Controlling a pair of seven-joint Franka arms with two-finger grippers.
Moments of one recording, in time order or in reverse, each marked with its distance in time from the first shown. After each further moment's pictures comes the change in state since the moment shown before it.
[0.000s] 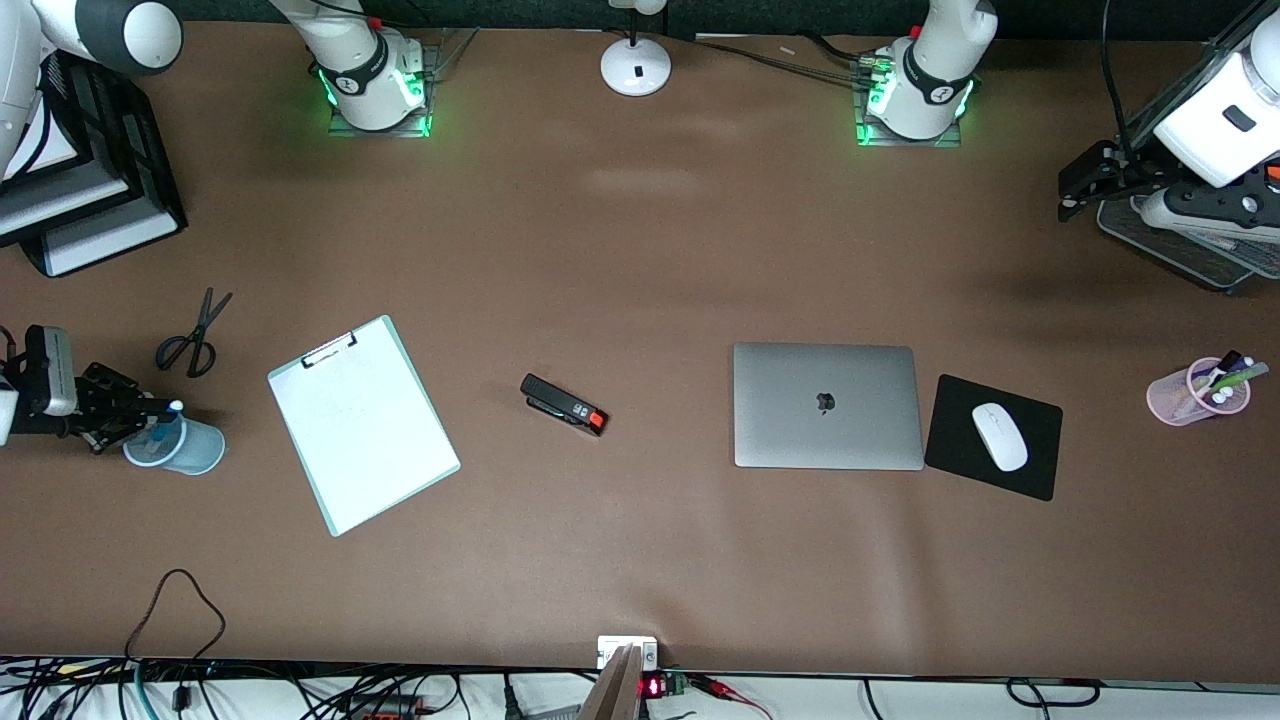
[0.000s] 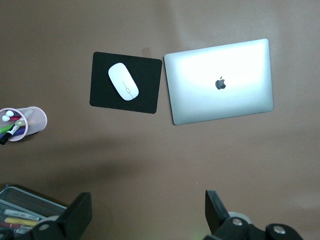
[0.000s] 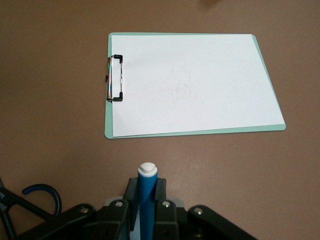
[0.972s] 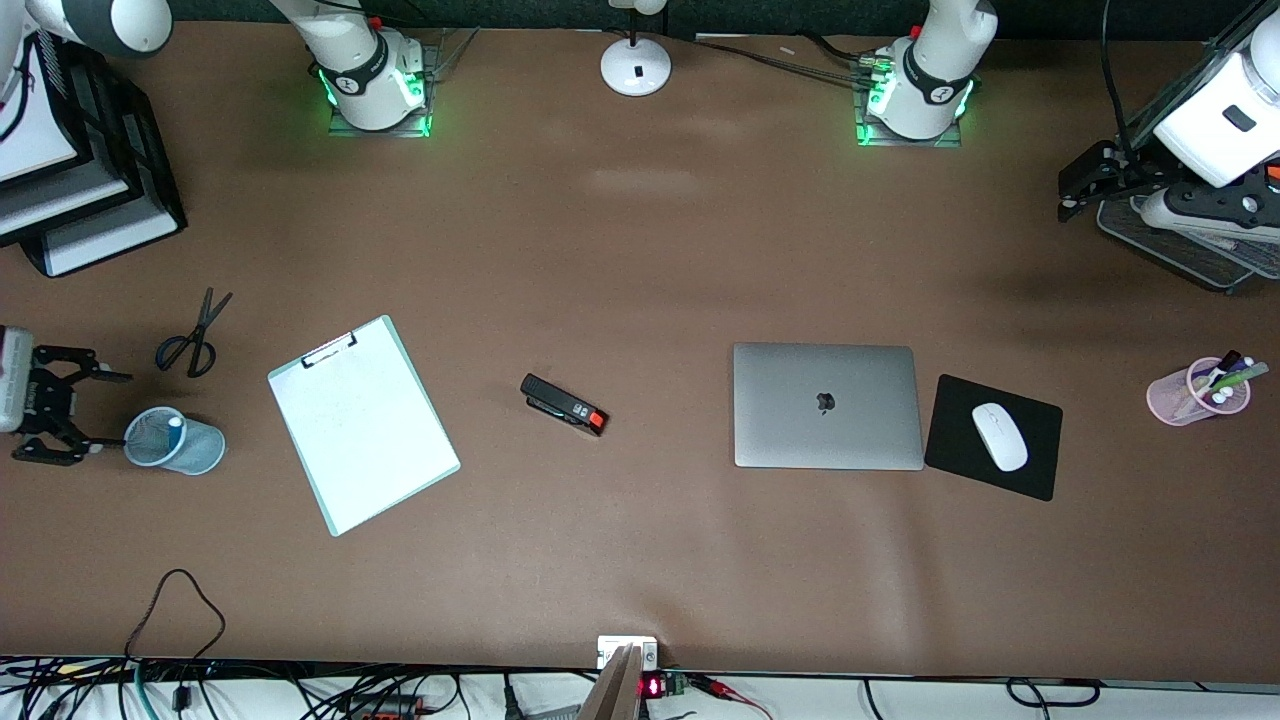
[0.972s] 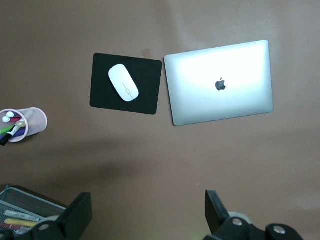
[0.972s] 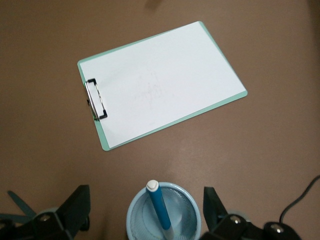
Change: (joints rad) left arm 0.000 0.000 0.000 0.000 0.000 0.006 0.000; right arm -0.008 -0.092 0.003 0.017 -0.006 -0.022 0.384
